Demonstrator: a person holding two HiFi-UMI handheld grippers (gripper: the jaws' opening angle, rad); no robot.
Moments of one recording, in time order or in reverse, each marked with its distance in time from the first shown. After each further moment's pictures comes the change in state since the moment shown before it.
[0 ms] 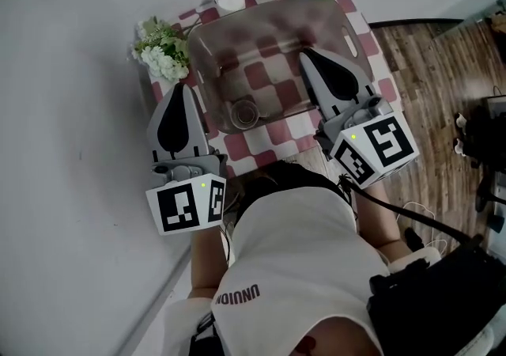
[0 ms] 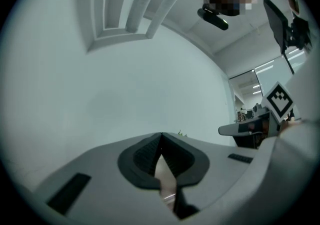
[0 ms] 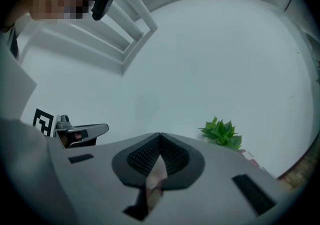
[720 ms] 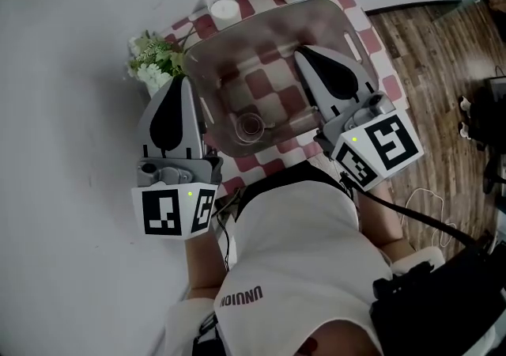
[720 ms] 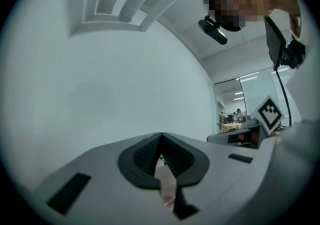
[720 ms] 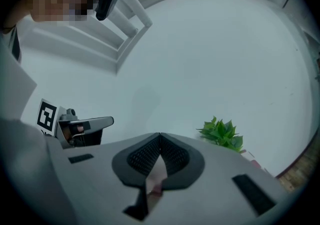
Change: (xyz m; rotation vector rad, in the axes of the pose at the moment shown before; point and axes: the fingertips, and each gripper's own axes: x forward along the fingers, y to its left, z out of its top) left arm 0.065 0.002 0.016 -0.031 0.018 -0.229; right arm 0.042 -0.020 0.005 0.033 0.022 -0.031
